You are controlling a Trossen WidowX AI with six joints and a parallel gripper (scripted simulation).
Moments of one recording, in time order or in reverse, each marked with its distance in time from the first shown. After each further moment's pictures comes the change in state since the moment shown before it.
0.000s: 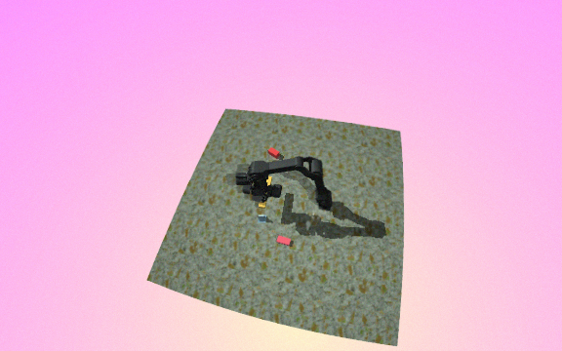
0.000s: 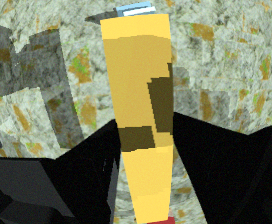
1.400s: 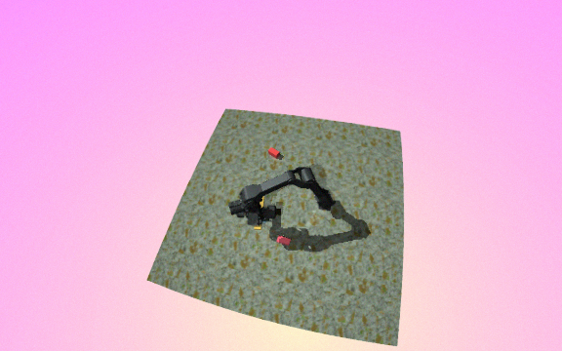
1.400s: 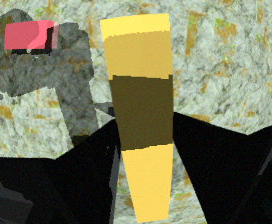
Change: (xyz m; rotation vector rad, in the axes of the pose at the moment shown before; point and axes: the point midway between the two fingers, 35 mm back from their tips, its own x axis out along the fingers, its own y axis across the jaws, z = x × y) arm 0.018 -0.008 0.113 -0.118 -0.011 -0.003
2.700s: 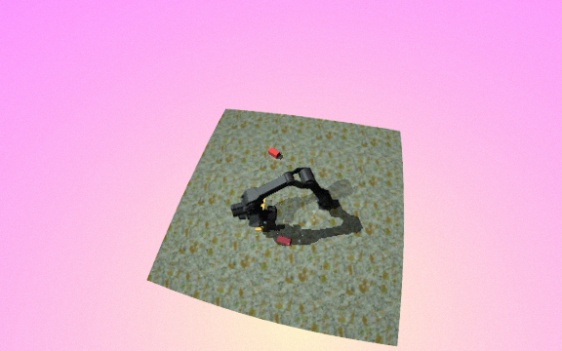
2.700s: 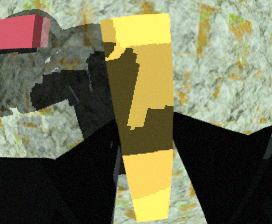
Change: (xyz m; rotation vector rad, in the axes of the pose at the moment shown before) arm 0.029 0.002 -0.002 0.003 0.001 0.003
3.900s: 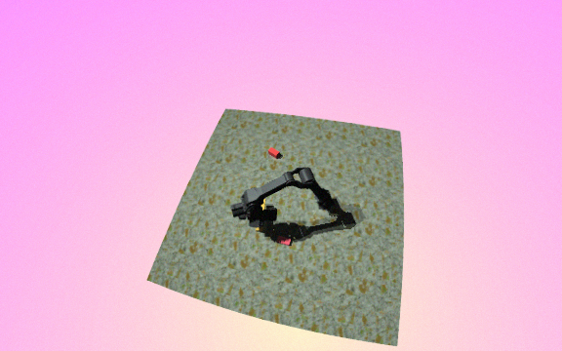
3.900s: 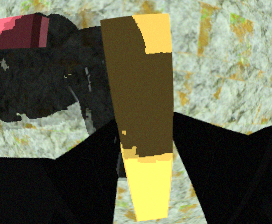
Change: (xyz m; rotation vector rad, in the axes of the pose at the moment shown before) arm 0.003 0.000 0.000 0.000 0.000 0.000
